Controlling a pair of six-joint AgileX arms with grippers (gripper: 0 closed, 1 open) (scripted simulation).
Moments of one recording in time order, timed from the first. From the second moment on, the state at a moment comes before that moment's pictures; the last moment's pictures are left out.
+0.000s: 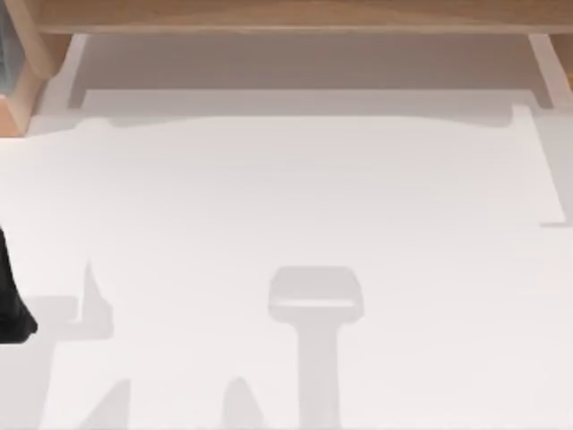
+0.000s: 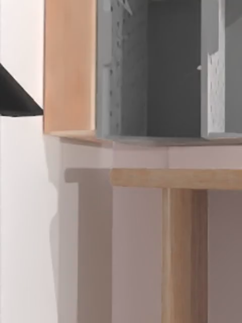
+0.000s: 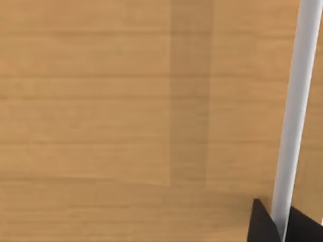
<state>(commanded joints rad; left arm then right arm) 0.00 0.00 0.00 0.00 0.00 0.00 -0.69 2.06 0.51 1.56 -0.66 -1.55</state>
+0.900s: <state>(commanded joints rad) 0.00 0.00 0.00 0.00 0.00 0.00 -0.58 2.14 0.73 1.42 -0.54 -1.55</state>
